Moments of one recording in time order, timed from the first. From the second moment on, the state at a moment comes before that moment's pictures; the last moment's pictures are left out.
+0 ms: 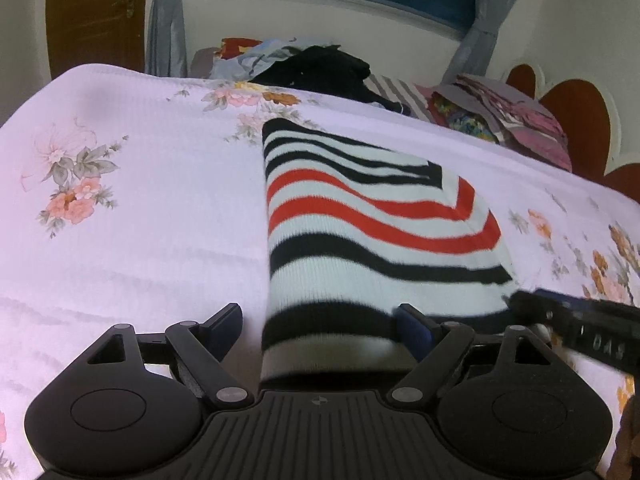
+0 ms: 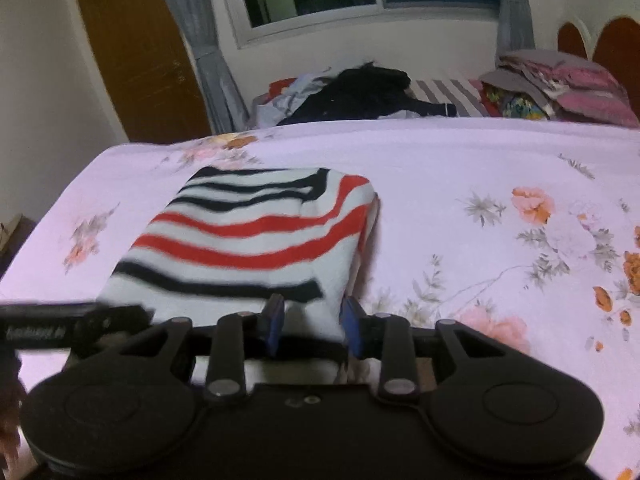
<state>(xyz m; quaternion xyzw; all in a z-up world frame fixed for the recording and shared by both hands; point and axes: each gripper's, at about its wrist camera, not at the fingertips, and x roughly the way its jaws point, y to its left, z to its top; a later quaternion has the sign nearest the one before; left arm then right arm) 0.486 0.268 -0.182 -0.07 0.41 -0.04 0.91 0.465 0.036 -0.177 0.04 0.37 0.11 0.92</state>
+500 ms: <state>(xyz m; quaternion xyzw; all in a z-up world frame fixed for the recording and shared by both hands) 0.475 0.265 -0.194 -0.08 0.44 -0.03 0.89 0.446 0.040 -0.203 0.05 0.41 0.04 0.91</state>
